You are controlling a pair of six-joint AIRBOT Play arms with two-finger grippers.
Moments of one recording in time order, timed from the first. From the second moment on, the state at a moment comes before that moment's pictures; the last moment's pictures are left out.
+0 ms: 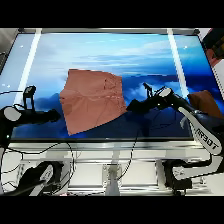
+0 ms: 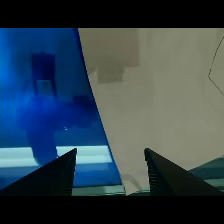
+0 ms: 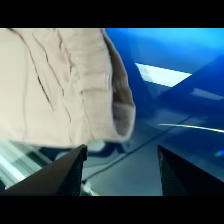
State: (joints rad) left arm 0.19 -0.83 0.63 1.23 -1.06 -1.33; right arm 0.16 -1.57 0.93 -0.68 0.96 1.26
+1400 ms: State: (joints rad) left arm 0.25 -0.83 0.26 0.92 -0.99 -1.30; right arm 0.23 -1.60 0.93 -0.58 0.74 1.32
